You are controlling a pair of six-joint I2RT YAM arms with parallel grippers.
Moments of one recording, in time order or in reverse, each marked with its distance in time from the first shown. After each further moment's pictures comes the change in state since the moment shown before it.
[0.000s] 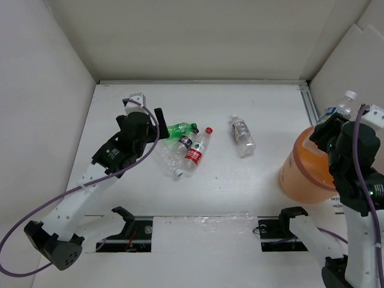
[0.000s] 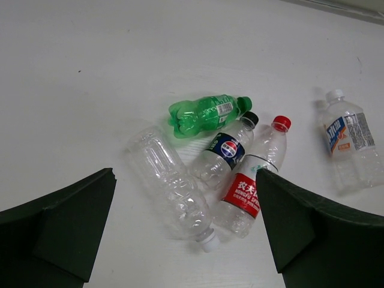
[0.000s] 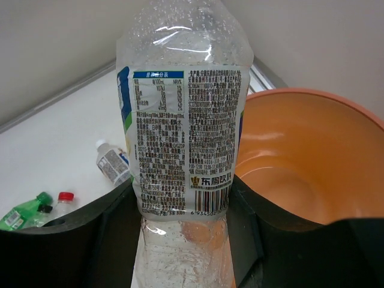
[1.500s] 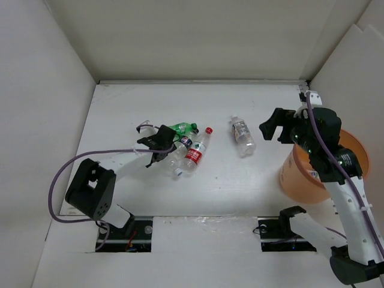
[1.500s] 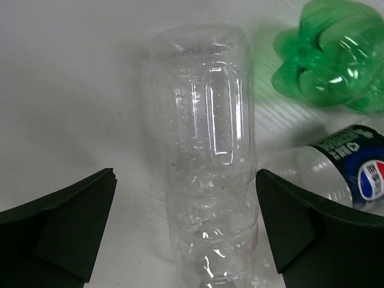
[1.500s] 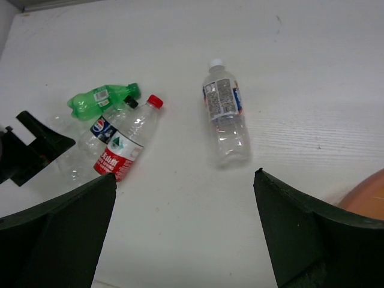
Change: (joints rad) left arm 0.032 0.470 -0.245 0.114 -0.068 -0.555; right arm 0.114 0.080 -0.190 0.198 -0.510 -0.072
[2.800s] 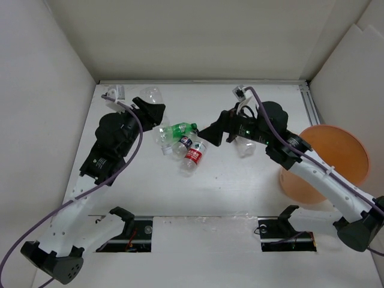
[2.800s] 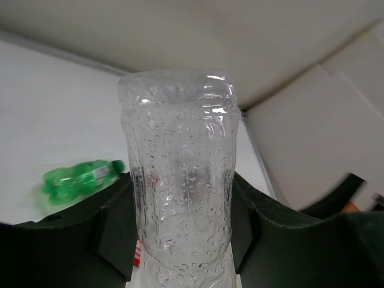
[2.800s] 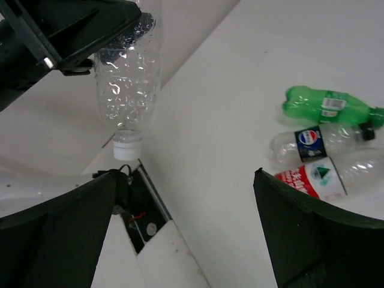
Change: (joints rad) left arm 0.088 -0.589 0.169 0.239 0.342 0.360; right arm 0.447 0.251 -0.077 0.579 -0.337 0.182
